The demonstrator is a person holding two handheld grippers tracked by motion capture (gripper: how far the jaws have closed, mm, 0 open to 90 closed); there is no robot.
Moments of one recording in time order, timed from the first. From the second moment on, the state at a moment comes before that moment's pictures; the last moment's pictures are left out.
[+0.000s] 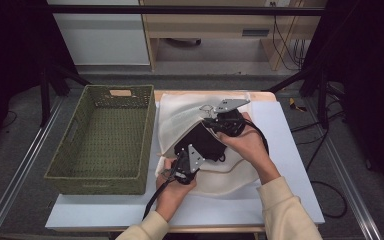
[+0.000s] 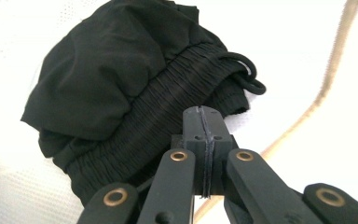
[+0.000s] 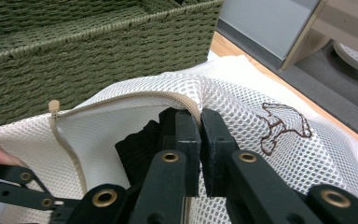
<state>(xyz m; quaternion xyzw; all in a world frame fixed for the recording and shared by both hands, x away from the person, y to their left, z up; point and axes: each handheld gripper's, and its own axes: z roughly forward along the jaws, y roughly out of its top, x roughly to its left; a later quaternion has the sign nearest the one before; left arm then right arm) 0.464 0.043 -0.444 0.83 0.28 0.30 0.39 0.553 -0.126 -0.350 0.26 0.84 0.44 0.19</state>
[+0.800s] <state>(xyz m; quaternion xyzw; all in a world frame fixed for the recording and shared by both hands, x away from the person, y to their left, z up) 0.435 0.080 -0.409 0.80 0.29 0.28 0.44 0.529 -0.126 -0.345 0.25 0.83 0.46 0.21</state>
